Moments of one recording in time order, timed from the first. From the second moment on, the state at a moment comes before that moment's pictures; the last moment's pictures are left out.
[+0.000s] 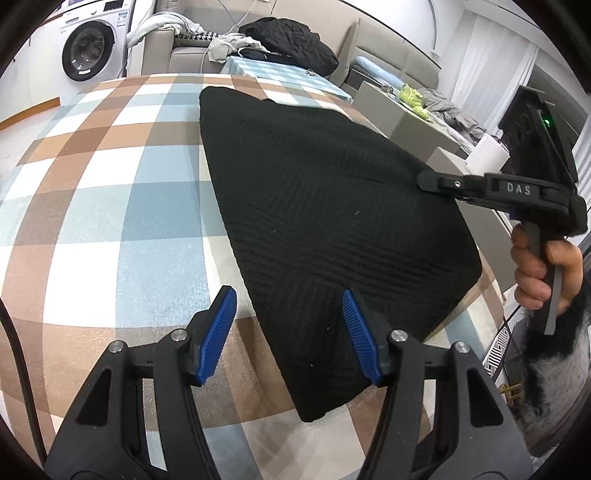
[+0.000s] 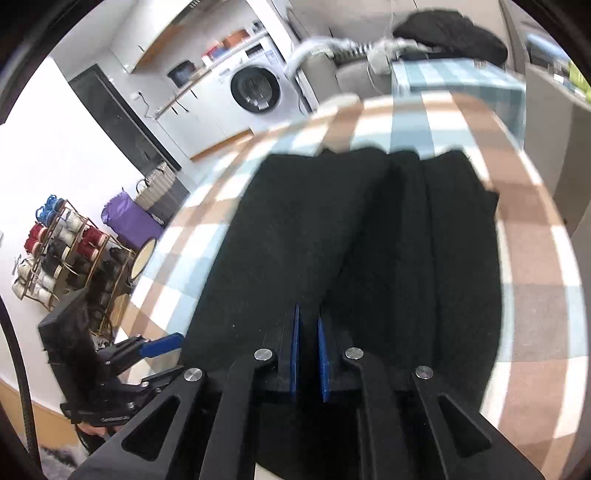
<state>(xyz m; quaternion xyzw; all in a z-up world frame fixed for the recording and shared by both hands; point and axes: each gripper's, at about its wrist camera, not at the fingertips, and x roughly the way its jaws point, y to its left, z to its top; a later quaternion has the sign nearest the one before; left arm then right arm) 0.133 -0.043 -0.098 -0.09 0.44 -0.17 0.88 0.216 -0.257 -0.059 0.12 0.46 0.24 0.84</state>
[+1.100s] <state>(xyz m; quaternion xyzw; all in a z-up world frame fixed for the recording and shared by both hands) 0.124 -0.047 -0.101 -0.09 0.44 -0.18 0.87 0.148 -0.319 -0.069 0.13 0.46 0.22 0.85</state>
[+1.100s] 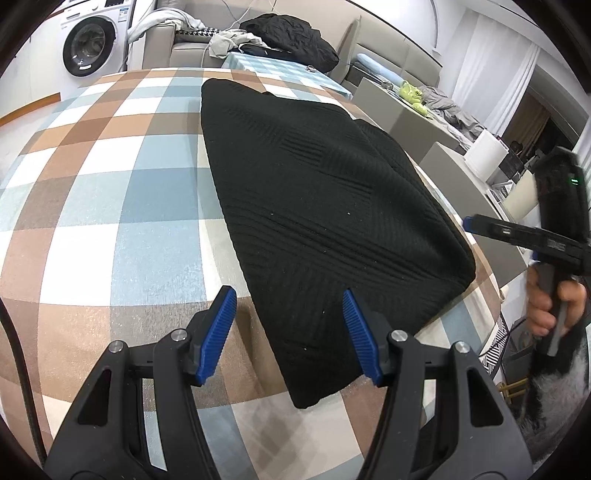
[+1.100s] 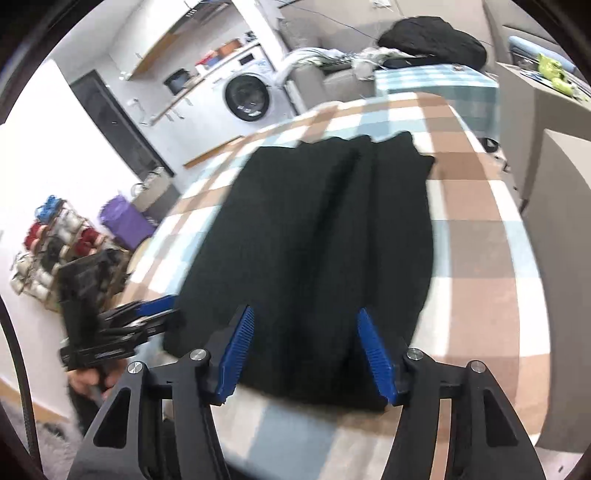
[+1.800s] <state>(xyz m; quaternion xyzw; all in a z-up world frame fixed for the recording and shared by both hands) 0.130 -0.036 -0.100 -0.10 0.45 -0.16 0.87 0.233 -0.271 -0.083 0.09 0.45 0.29 0.84</state>
